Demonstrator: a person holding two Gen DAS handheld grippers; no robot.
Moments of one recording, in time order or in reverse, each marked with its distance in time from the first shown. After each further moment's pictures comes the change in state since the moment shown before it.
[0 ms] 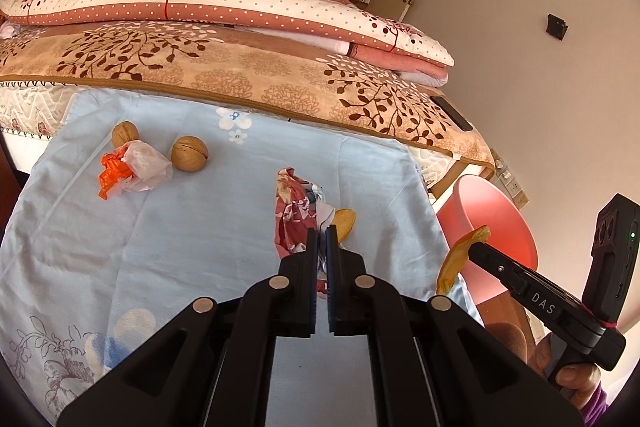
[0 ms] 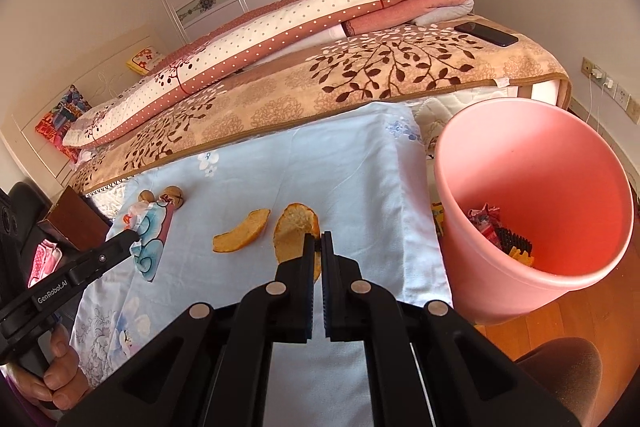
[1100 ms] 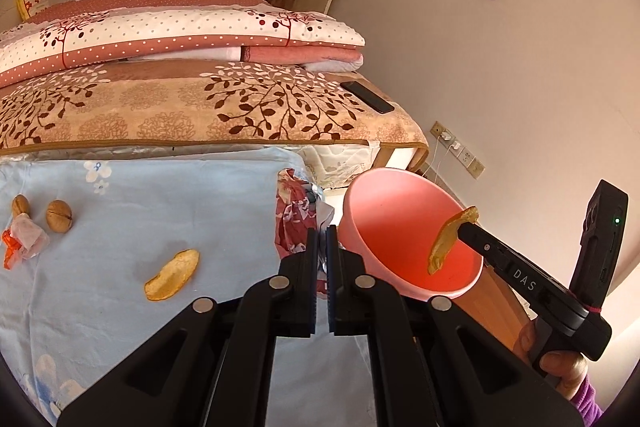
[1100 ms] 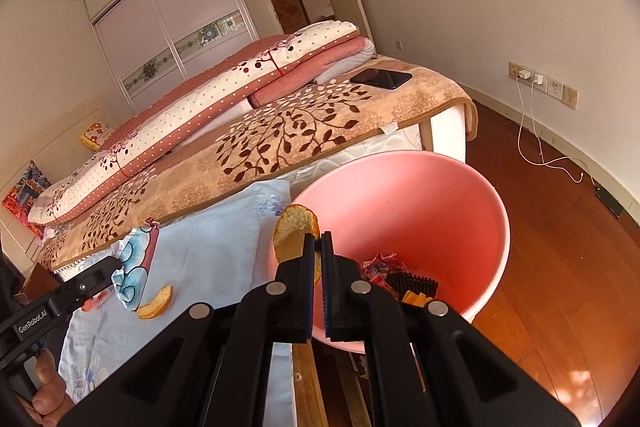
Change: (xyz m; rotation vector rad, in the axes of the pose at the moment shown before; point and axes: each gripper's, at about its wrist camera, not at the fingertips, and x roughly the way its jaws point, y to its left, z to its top) left arm 0.039 -0.136 0.015 0.202 0.009 -0.153; right arm -0.061 -0.119 0.025 0.164 -0.206 -0.157
